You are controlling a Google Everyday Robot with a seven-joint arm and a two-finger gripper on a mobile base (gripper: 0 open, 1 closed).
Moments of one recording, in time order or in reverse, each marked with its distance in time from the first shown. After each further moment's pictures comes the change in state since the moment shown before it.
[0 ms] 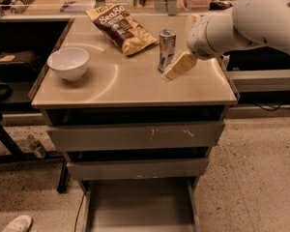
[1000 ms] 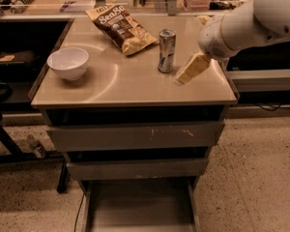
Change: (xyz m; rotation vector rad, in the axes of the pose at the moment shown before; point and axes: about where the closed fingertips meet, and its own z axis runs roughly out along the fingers) arm 0.011 0.008 -0.023 -0.096 0.010 -0.035
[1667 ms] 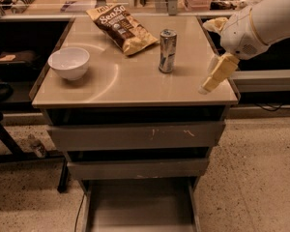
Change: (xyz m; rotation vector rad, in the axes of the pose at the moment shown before) arm 0.025 0.023 -0.051 -0.195 0.004 -0.074
